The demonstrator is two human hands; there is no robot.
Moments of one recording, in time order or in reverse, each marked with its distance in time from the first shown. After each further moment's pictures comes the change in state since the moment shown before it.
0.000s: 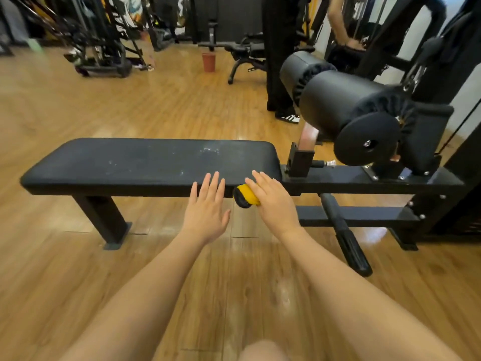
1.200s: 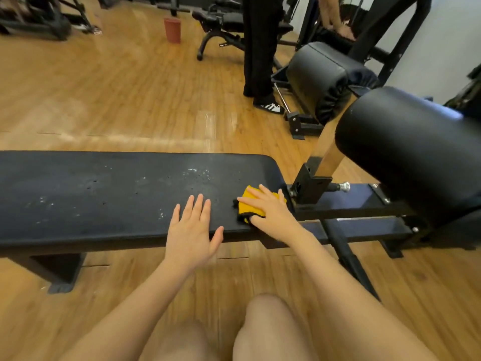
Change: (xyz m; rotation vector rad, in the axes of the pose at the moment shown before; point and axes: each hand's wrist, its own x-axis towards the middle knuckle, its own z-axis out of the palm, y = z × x) left_hand 0.119 -0.059 0.083 -0.192 -0.047 0.024; right_hand 0.113 0.054 0.068 0.246 -0.546 0.367
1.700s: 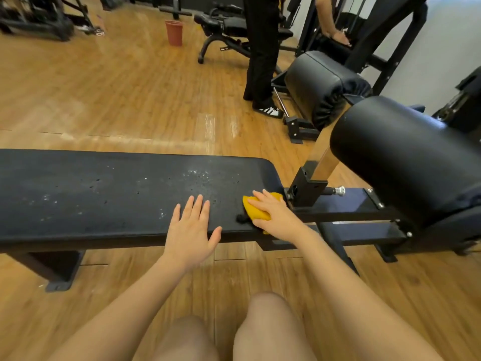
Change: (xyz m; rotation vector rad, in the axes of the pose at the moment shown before) left_hand 0.001 0.000 -0.011 0.016 -0.102 0.016; right_hand -0.004 0.010 -0.014 -0.015 -0.129 0.045
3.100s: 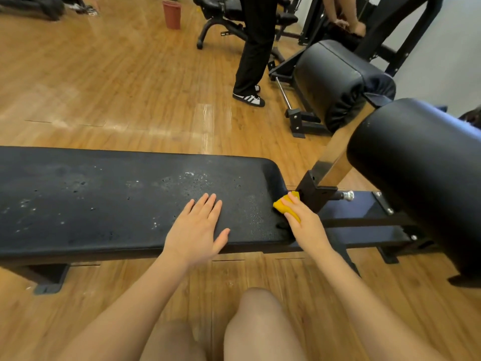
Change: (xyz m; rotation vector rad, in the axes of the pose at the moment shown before) left_hand 0.033 -0.002 -0.007 -0.041 0.003 0.208; right_hand 0.003 0.059 0.013 0.272 0.397 0.067
